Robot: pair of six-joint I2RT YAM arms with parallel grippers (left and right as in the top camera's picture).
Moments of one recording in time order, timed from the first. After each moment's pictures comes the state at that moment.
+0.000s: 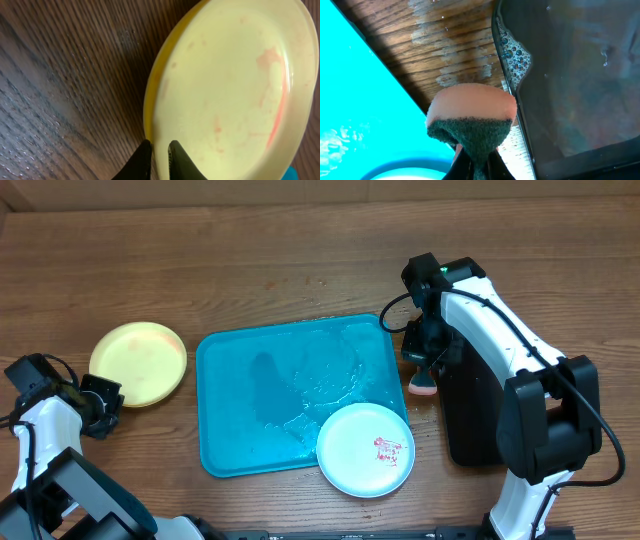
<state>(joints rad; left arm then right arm) 0.73 1.61 0.94 -0.58 0.22 -0.57 0.31 1.98 1.56 -1.29 0.01 0.59</state>
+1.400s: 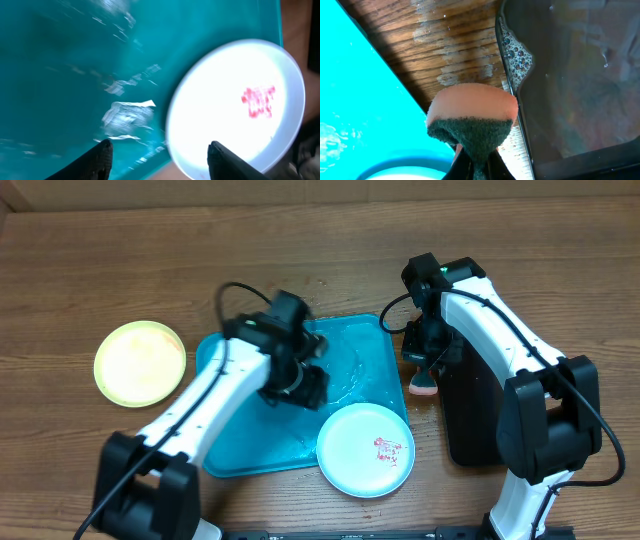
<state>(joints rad) -0.44 1.68 1.22 -1.05 0.32 -0.13 0.31 1.98 1.56 -1.29 0.01 0.57</state>
